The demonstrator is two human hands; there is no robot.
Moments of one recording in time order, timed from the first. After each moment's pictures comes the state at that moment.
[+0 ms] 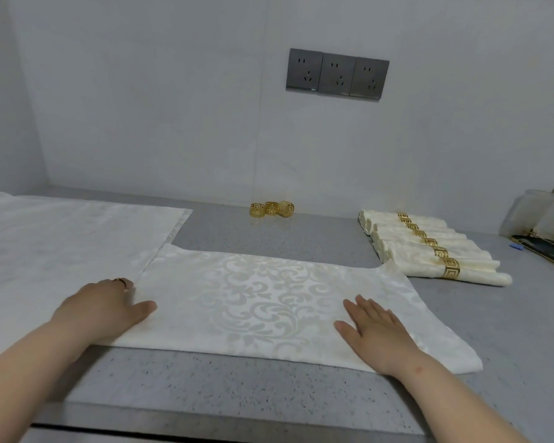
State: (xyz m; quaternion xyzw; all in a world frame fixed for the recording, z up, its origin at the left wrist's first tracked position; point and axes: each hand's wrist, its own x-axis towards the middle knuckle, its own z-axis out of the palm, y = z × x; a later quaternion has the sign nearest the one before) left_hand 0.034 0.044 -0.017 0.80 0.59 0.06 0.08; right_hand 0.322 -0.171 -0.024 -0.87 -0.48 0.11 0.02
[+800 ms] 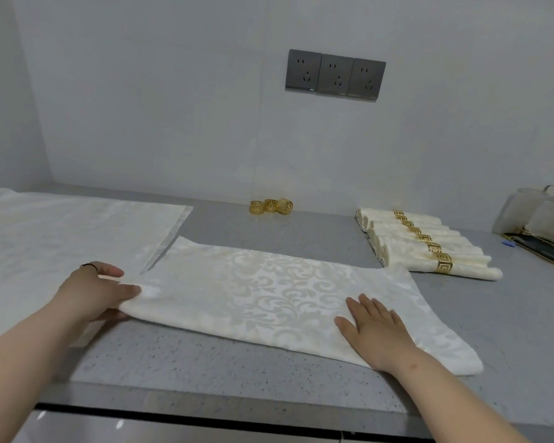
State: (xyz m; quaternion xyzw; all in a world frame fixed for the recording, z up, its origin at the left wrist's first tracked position) left_hand 0.021 0.018 -0.003 0.58 0.55 0.37 0.48; right_hand 0.307 -0.185 -0.021 -0.89 -0.45 0.11 0.01
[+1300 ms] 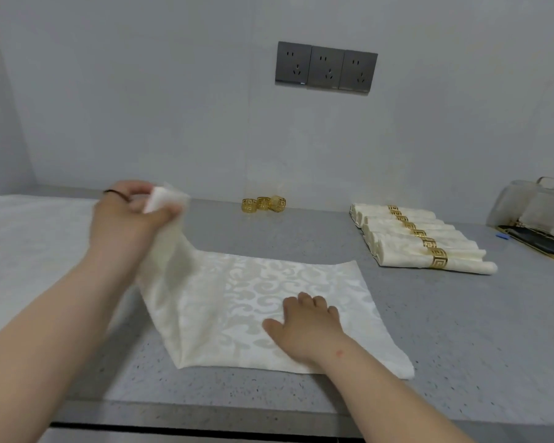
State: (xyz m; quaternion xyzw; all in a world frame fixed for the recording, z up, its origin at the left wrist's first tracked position) left_hand 0.084 -0.012 0.067 0.62 0.36 0.58 0.38; right_hand 0.250 -0.134 -0.013 -0.86 -0.49 0.13 0.05
